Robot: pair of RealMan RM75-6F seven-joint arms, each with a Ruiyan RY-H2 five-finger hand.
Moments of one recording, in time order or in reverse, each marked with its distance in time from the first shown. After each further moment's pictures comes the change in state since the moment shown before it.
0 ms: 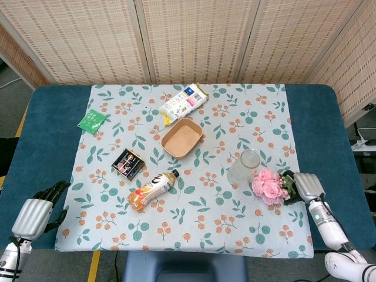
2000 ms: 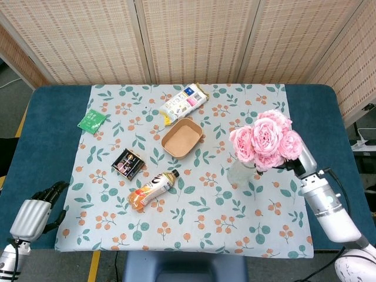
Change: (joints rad) left arm 0.011 0.006 -0.001 -0.009 0.006 0.018 0.001; right arm 0.148 0.506 0.160 -0.792 -0.022 0.266 0.871
